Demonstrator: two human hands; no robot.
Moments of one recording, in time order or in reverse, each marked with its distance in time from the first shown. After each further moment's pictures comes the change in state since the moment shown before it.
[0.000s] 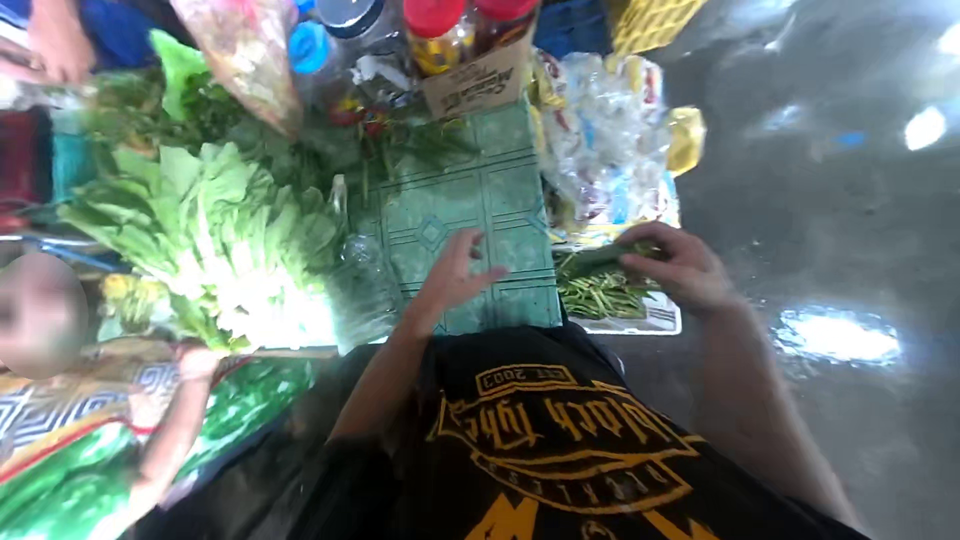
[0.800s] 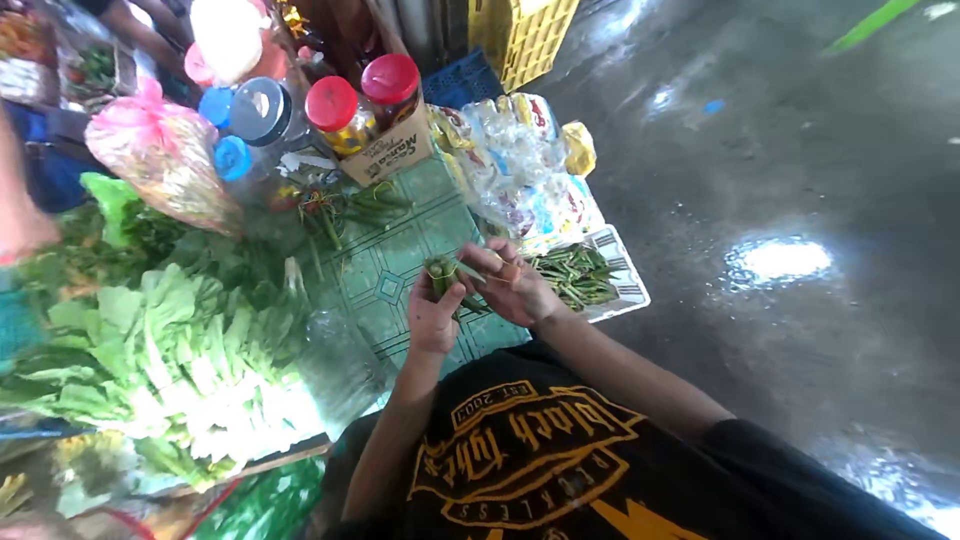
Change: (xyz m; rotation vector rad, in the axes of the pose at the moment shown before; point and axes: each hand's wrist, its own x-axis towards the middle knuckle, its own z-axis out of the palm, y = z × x) left_hand 0.016 0.051 0.039 -1.195 0.170 0.102; right_hand 0.041 -0.027 0.127 1.063 -0.200 -0.380
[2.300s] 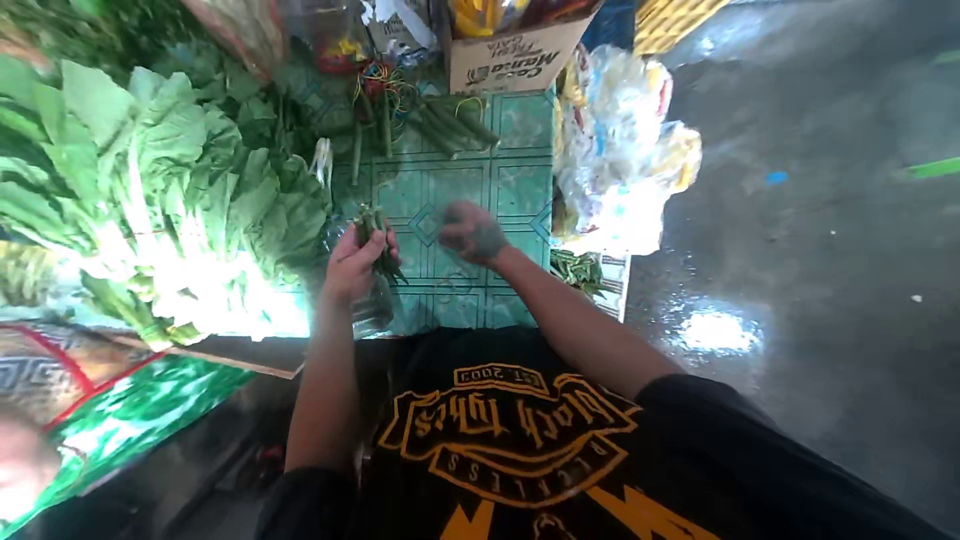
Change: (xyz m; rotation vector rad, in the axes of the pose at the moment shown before) left_hand -0.034 0.094 -0.171 0.229 0.180 -0.125; right_hand 0.107 0.139 -0.041 -1.839 -0.640 0.150
